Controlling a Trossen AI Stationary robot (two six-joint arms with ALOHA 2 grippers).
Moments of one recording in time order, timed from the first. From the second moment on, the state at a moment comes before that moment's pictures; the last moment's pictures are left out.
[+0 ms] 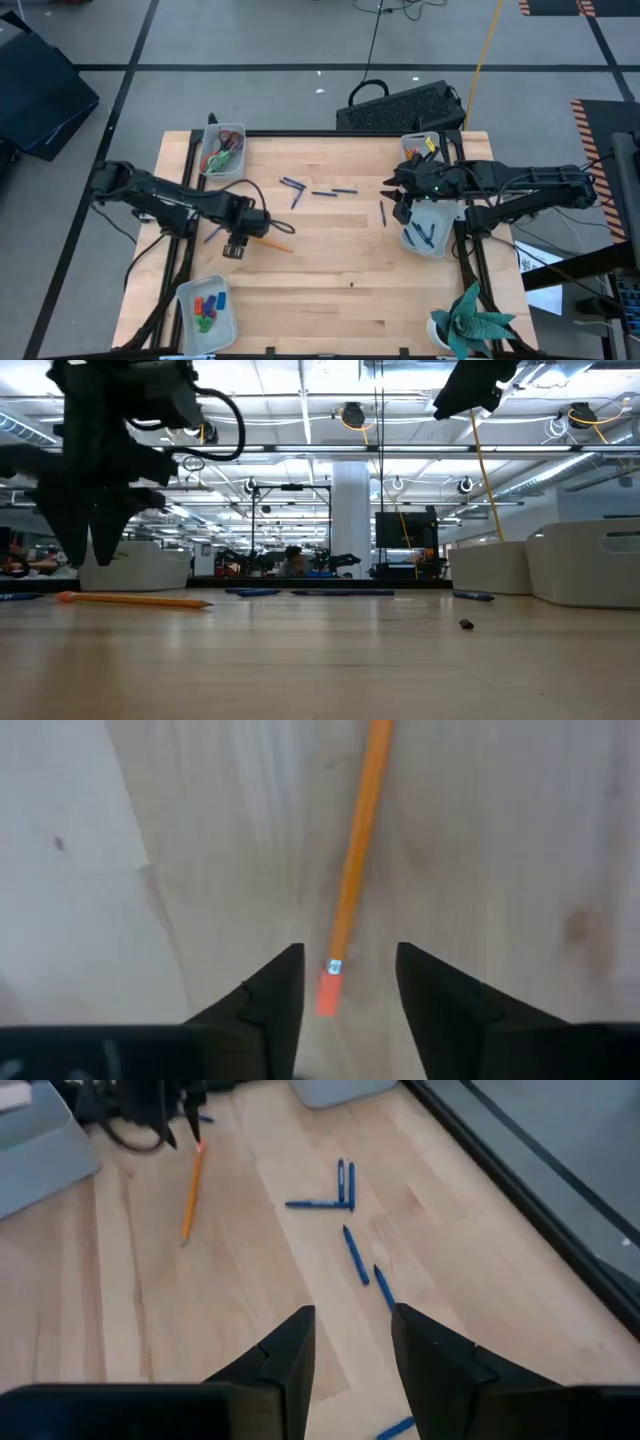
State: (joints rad) left arm -0.11 1.37 0.77 -0.91 0.01 0.04; right arm 0.02 1.03 1.03 -0.72 0.26 0.30
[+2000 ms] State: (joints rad) left arm -0.07 1.55 1.35 -0.55 -0.01 -0.20; right arm 0.18 1.03 1.15 -0.87 0.40 0.30
